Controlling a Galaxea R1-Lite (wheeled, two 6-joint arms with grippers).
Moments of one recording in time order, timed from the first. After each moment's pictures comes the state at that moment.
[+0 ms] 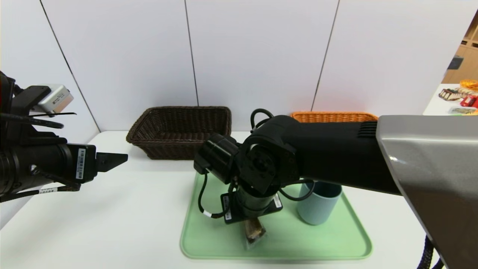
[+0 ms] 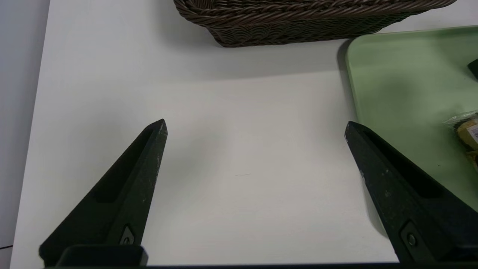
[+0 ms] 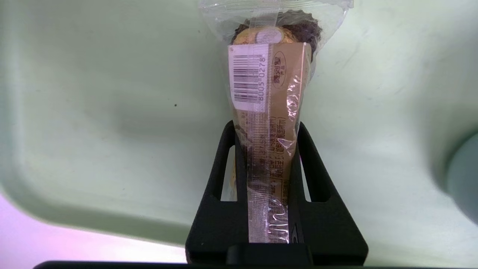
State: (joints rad) left arm -0.27 1.25 -0.92 0.19 0.17 -0.09; right arm 0.95 2.25 -1.95 0.95 -0.29 0.62
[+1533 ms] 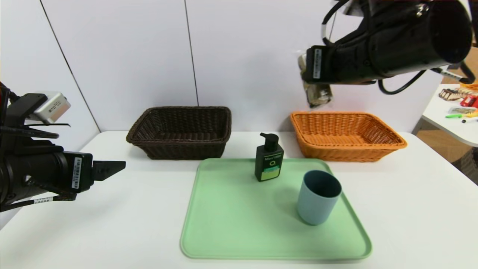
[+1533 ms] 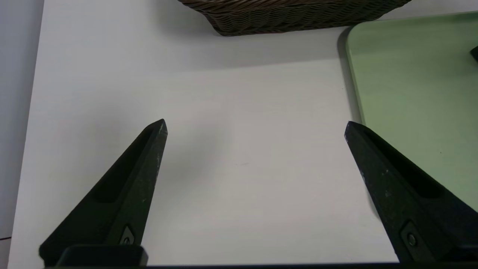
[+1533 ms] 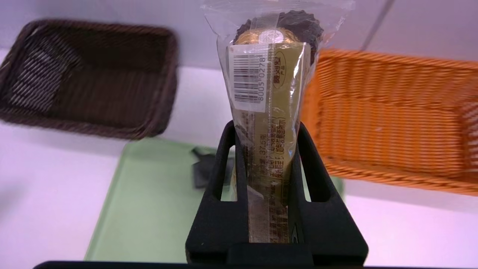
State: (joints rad) left arm -0.28 1.22 -0.88 0.19 0.17 -0.09; right arm 0.59 1.79 -1.95 0.61 -0.37 0.26
